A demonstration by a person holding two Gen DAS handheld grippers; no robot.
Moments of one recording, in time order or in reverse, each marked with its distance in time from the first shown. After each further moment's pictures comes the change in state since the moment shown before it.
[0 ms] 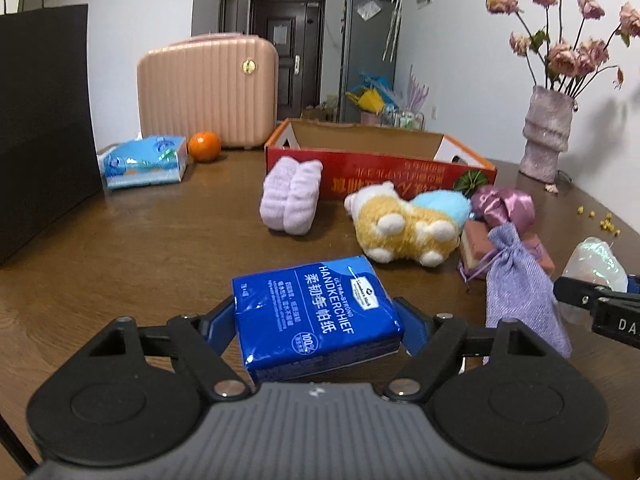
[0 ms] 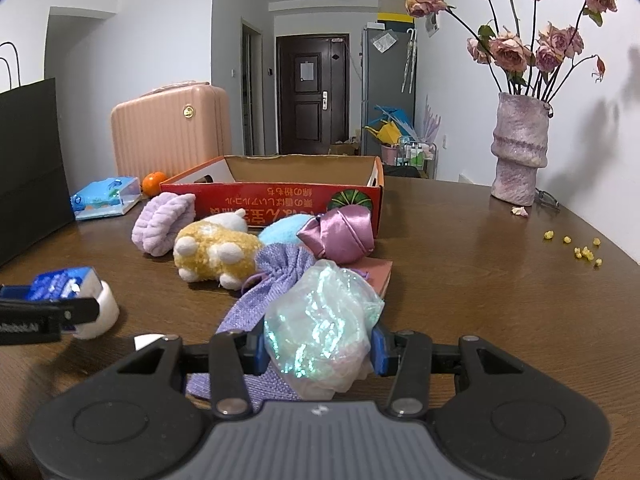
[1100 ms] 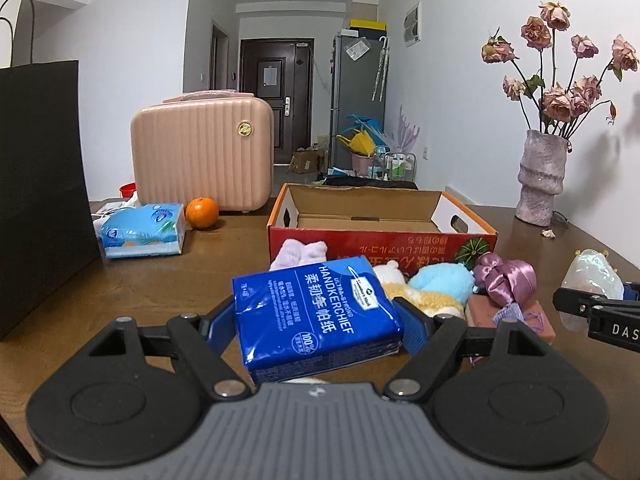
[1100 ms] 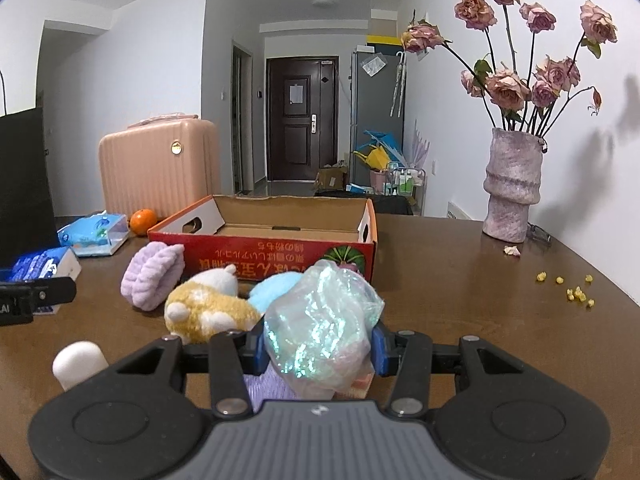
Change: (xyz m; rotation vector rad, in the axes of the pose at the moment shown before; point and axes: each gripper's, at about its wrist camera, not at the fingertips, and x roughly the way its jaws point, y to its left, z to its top) left arm 0.002 0.014 0.054 0.031 -0.123 -0.027; right arm 0.005 0.003 0.045 0.003 -0.073 -0.037
